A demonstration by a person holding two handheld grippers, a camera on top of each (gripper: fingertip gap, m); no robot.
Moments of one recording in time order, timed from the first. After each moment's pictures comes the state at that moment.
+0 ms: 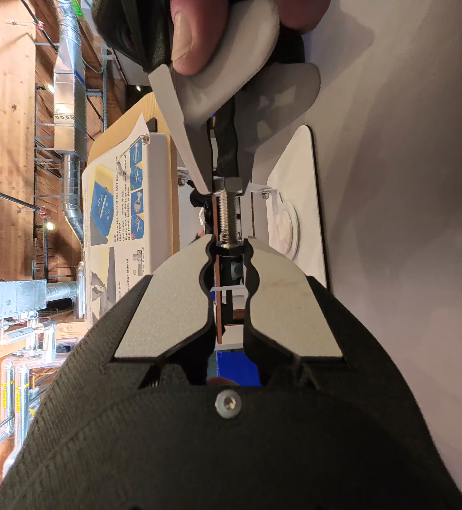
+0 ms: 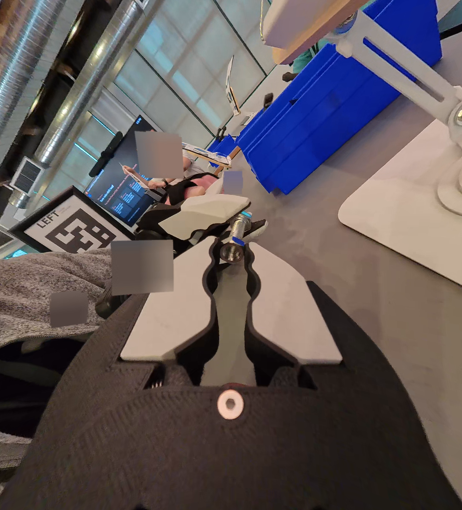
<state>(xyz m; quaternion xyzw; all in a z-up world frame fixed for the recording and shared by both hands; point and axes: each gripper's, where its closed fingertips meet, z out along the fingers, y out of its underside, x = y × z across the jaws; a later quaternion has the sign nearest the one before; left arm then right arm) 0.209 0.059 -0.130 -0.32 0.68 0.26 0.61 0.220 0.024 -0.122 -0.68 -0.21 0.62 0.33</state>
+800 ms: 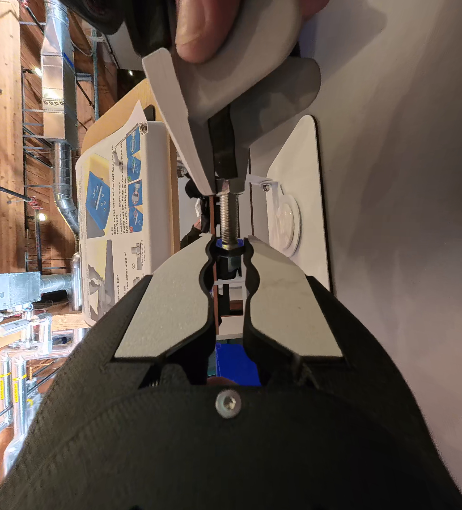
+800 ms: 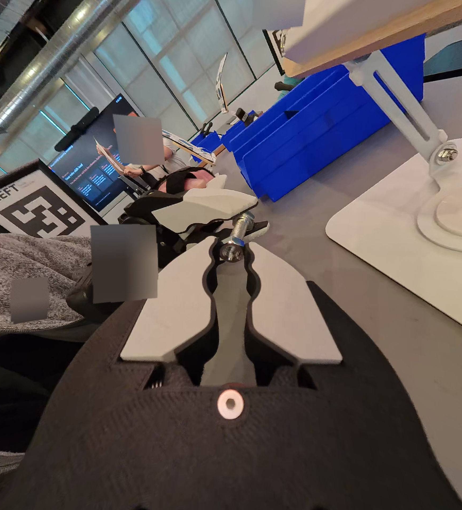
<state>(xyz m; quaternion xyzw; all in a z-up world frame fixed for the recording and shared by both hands) 0.208 0.066 -0.127 -0.34 0.68 0.27 0.60 0.216 0.024 -0.119 -0.68 -0.25 0.57 0.38</state>
